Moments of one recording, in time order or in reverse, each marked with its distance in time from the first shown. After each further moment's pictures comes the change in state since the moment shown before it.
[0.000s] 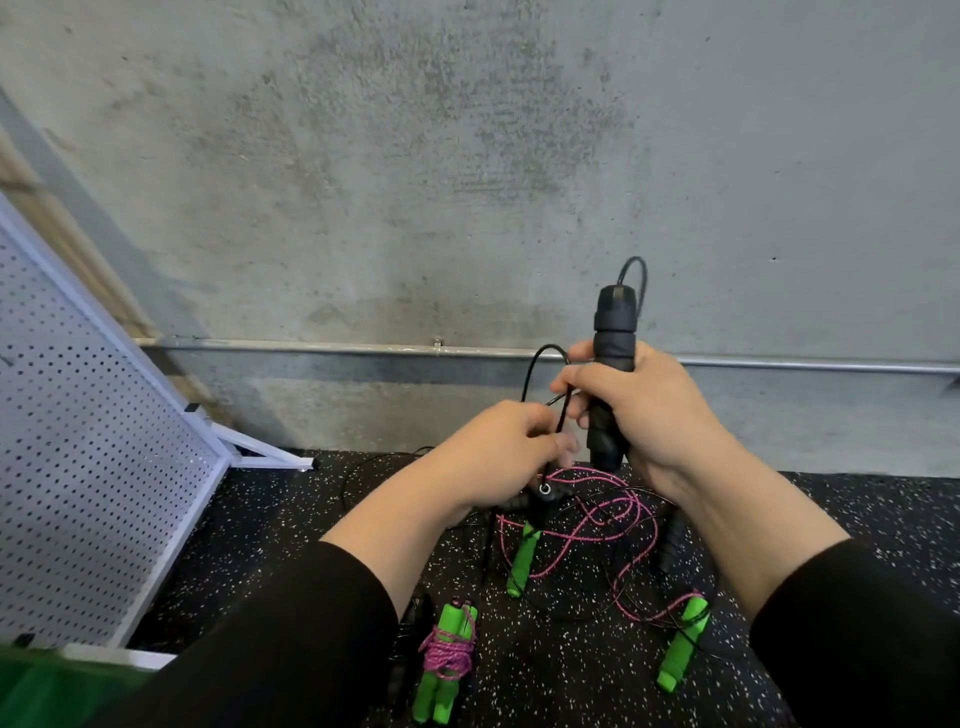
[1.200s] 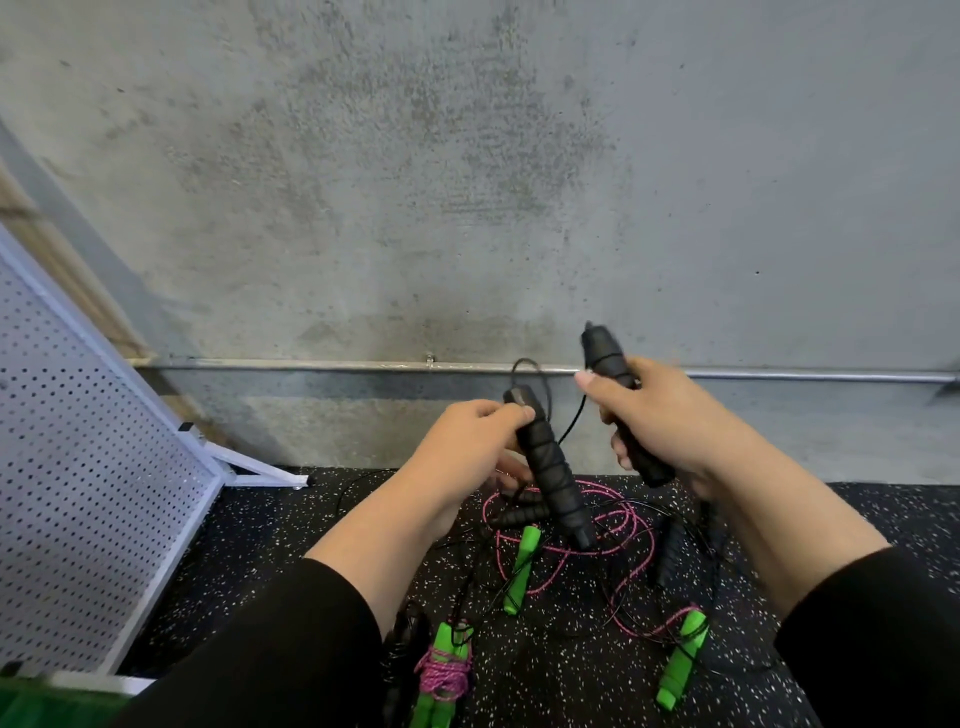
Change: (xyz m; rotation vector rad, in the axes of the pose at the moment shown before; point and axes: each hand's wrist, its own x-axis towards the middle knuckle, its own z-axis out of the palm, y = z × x) left_hand 0.004 0.000 -0.001 -0.504 0.214 -0.088; right_hand 0.006 -0.013 -0.035 -0.492 -0.030 0.038
